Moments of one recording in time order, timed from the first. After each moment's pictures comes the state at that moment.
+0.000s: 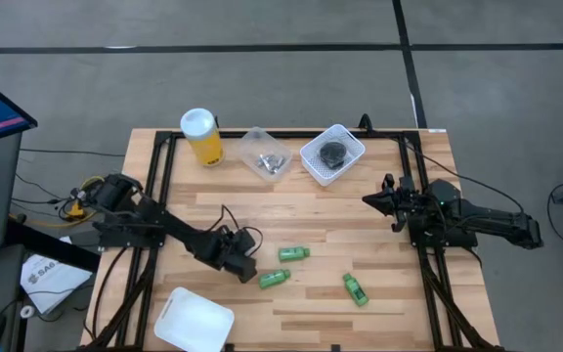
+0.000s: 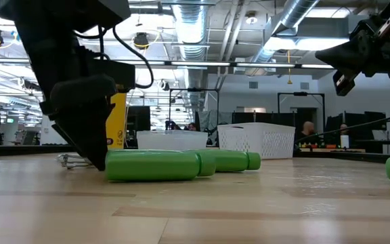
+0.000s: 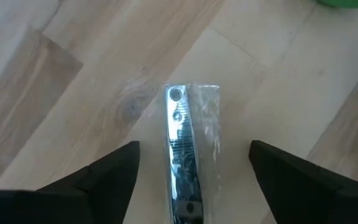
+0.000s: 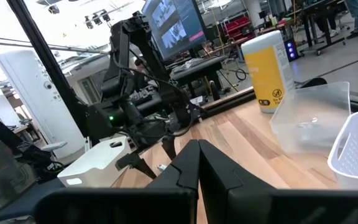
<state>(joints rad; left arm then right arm) -0.41 1.78 0.90 -0.47 -0.36 -1.00 -0.20 0.01 0.01 0.08 -0.13 0.39</state>
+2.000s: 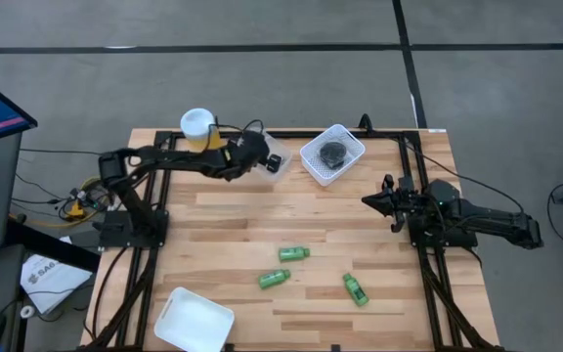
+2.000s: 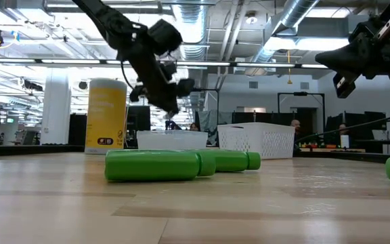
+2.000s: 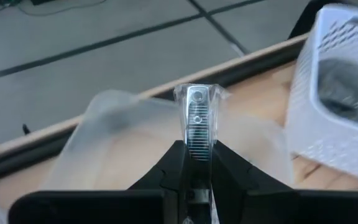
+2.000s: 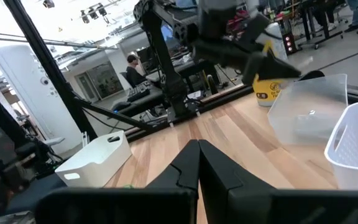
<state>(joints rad) 0.36 1.72 1.03 -0.03 -0.60 -0.48 -0.20 0.01 0.01 0.06 -0.13 0.39</state>
